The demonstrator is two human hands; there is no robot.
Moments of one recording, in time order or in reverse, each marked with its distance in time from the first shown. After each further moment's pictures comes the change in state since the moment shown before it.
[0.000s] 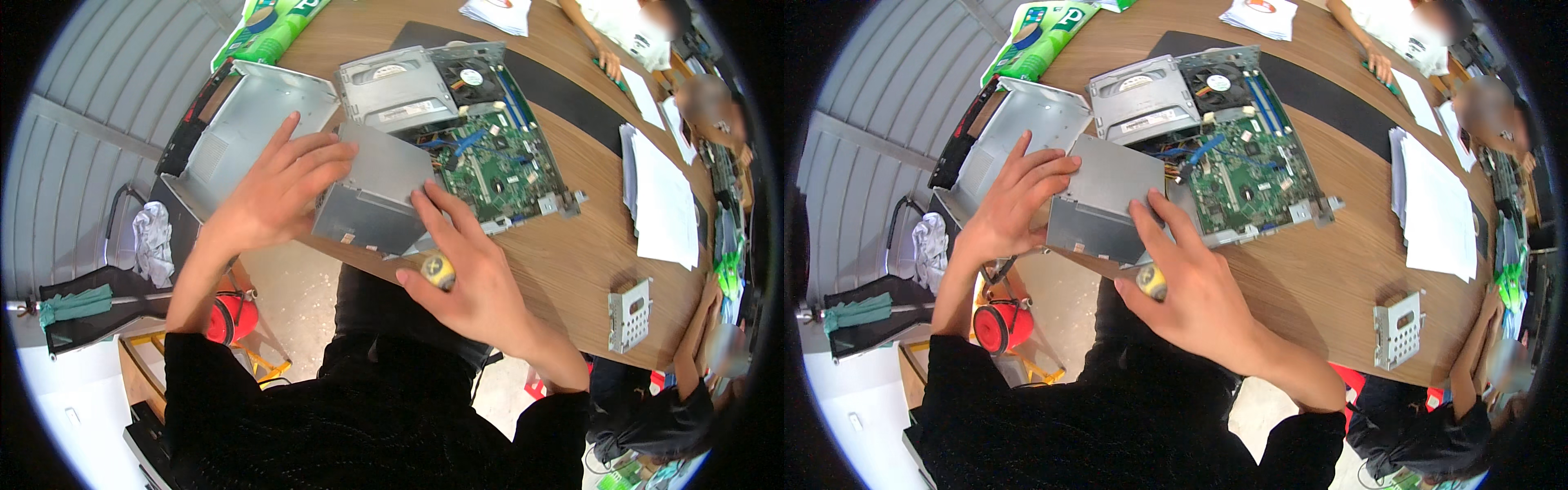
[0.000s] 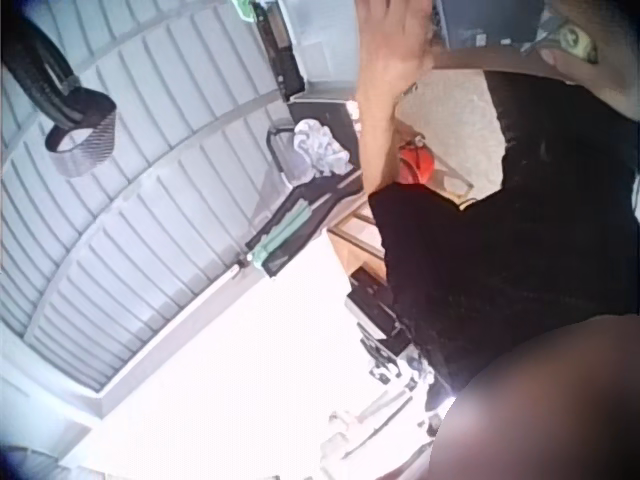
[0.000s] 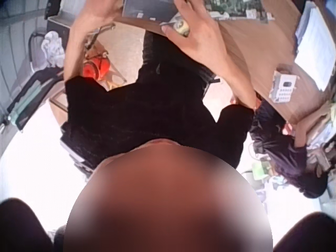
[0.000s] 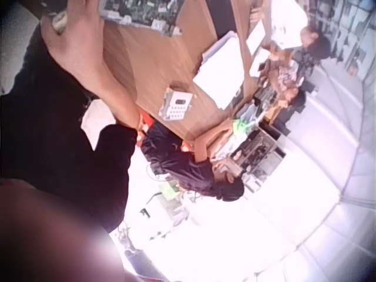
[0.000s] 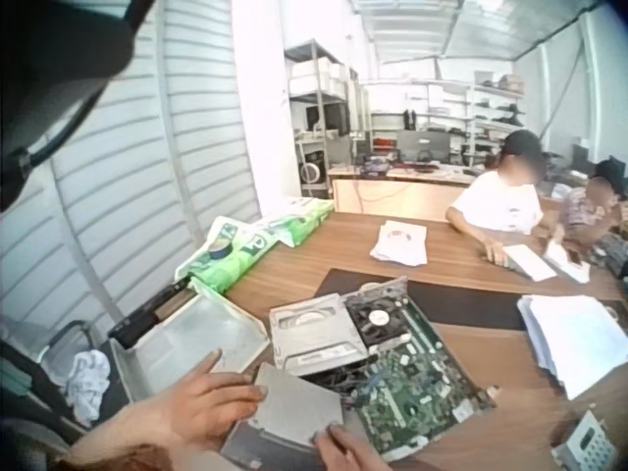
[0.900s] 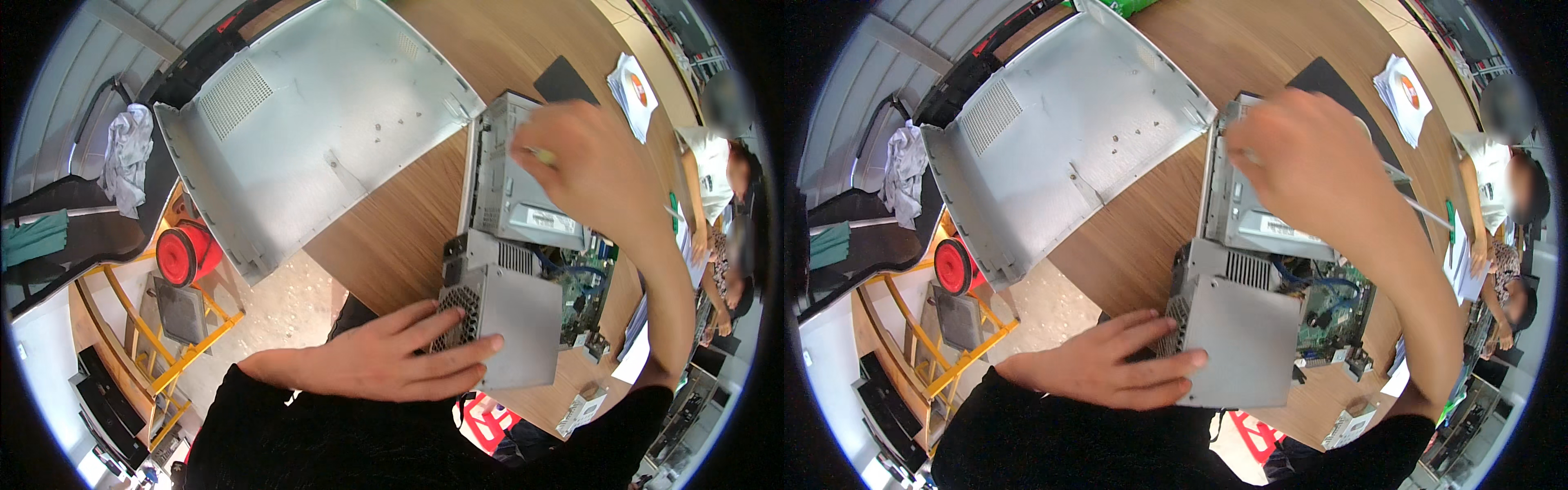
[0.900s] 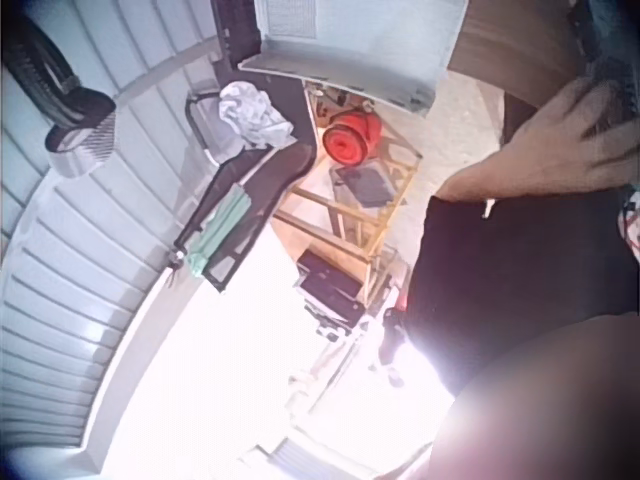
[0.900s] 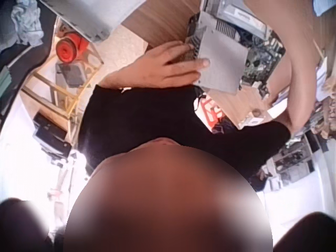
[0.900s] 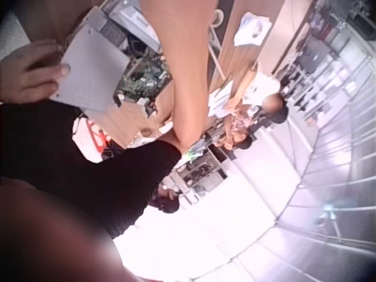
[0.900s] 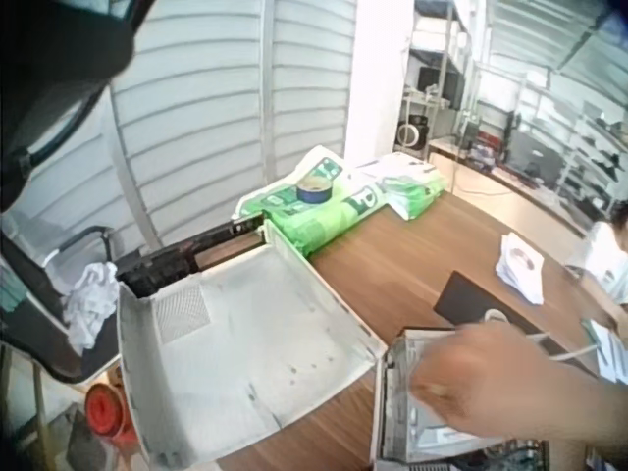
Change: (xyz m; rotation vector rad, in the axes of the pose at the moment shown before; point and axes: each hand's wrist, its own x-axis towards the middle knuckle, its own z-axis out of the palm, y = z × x) left_hand -0.045 0.035 0.075 -0.384 0.438 -0.184; right_hand 0.283 0.046 0.032 -0.686 -0.384 -0.637
